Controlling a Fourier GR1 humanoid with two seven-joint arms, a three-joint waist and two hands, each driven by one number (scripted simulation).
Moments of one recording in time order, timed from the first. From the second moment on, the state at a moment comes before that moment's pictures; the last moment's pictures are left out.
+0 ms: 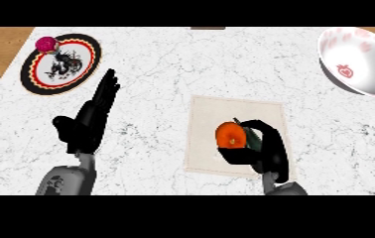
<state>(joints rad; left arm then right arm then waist) -0.15 0.11 -0.09 -1.54 0.00 0.10 0.09 -0.06 -0.04 0.32 -1.53 0.53 -0.37 0.85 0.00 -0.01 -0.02</state>
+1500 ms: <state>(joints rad) -0.15 0.09 -0.07 -1.52 -0.02 0.10 0.06 -0.25 -0.47 -0.03 -1.95 0.20 0.00 0.26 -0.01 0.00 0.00</state>
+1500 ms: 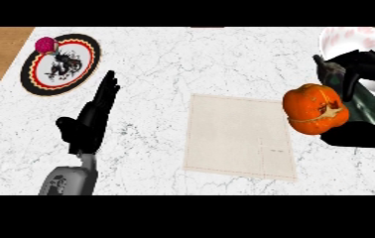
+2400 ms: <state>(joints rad) -0.15 0.07 -0.08 -1.55 -0.04 0.09 0.09 -0.70 -0.64 -0.19 -1.55 0.28 0.10 0.45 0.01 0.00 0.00</state>
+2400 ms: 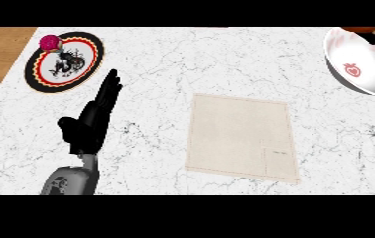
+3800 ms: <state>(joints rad) -0.20 0.06 -0.07 -1.52 -0.04 0.07 0.09 -0.88 -0.79 -0.27 -0.33 0.58 -0.10 -0.26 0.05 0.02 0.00</state>
